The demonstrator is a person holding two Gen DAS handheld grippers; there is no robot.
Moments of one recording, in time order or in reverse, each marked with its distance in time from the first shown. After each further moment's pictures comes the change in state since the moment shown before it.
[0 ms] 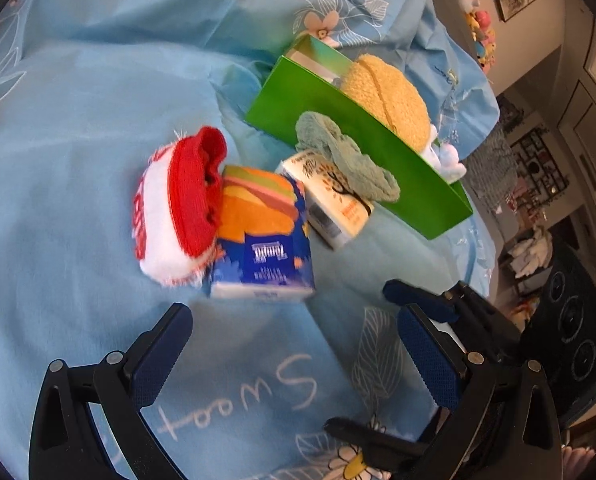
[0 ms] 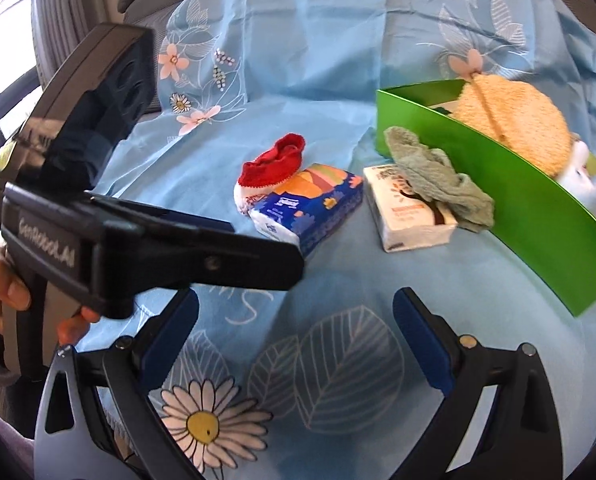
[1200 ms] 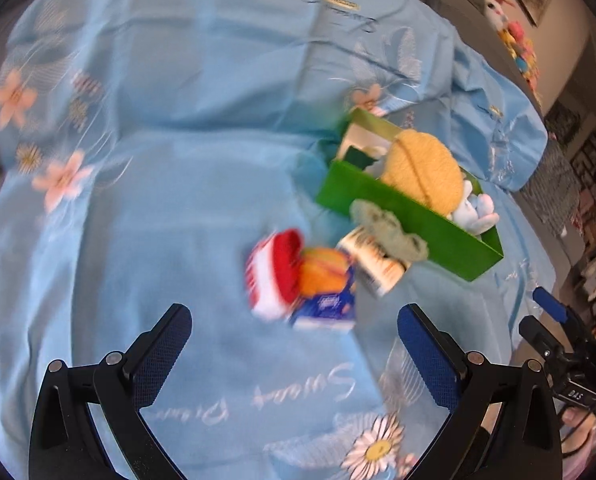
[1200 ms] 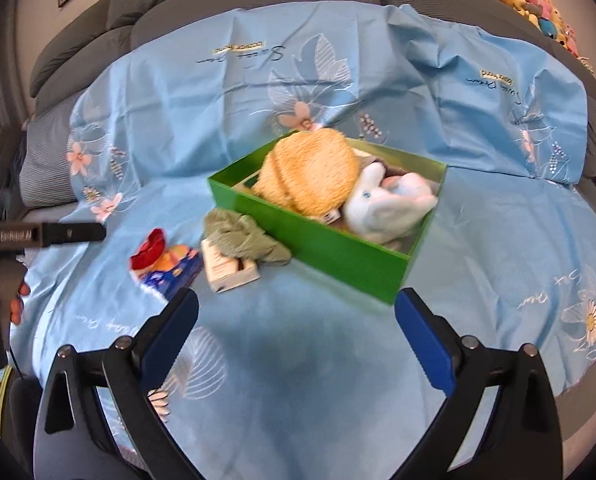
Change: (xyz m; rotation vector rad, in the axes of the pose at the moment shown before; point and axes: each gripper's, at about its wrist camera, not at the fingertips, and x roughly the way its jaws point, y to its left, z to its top) left arm -0.082 -0.027 0.011 0.003 -0.152 0.336; right arm -0.118 -0.081 -0.010 0.245 -0.151 -0.265
